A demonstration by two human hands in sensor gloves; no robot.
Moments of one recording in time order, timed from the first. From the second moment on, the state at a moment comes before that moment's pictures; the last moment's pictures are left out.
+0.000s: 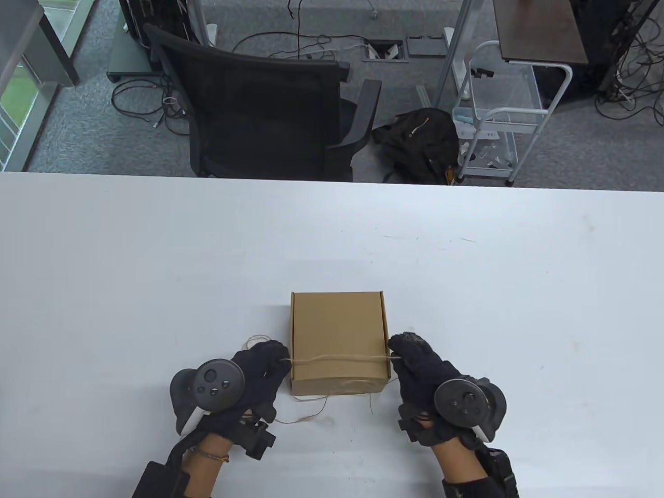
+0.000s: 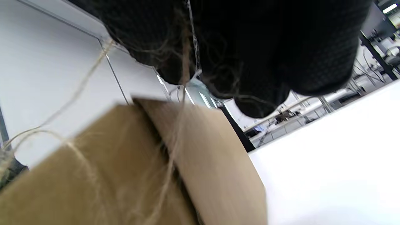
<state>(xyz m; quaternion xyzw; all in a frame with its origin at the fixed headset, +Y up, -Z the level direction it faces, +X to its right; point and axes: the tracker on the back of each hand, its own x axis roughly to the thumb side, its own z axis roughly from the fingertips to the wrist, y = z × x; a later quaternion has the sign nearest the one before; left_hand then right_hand) -0.169 -0.723 -0.175 0.01 -0.09 0.33 0.94 0.166 -0.731 -0.188 0.13 -0.15 0.92 0.32</state>
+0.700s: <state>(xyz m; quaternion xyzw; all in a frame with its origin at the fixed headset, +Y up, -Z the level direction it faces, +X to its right) -0.183 -0.717 -0.169 0.04 -0.07 0.31 0.95 0.187 -0.719 -0.177 0.13 -0.11 0.90 0.41</state>
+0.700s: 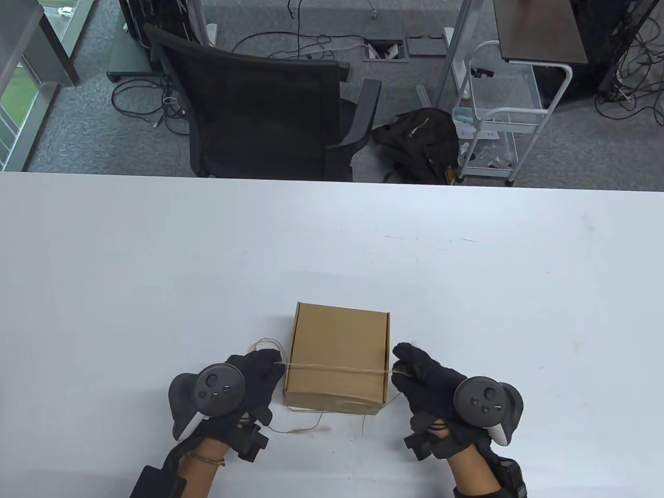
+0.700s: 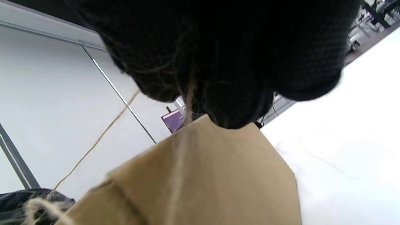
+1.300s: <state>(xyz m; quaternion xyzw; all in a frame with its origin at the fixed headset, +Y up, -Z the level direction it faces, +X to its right) -0.158 -0.747 -0.182 0.02 -0.10 0.13 0.99 0.170 -0.749 -0.190 0.12 -0.10 0.95 0.27</state>
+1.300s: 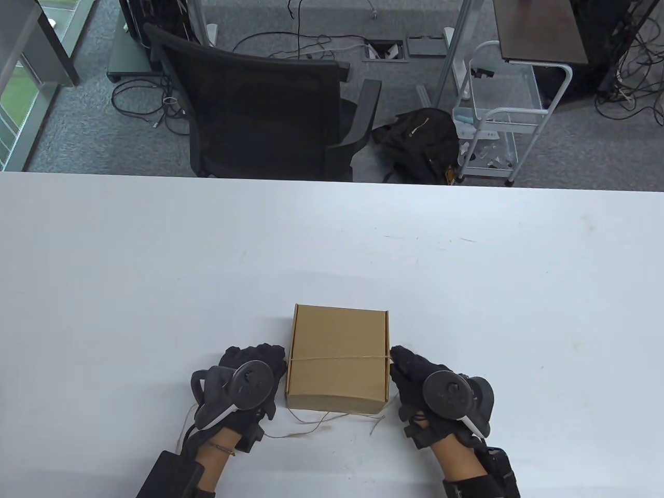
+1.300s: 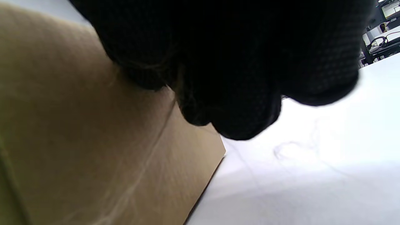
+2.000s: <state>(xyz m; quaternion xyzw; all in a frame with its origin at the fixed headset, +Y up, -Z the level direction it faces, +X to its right) -0.147 -0.763 -0.190 -0.01 -0.11 0.06 0.99 0.152 -0.765 -0.199 0.16 -0.07 0.98 0.12</state>
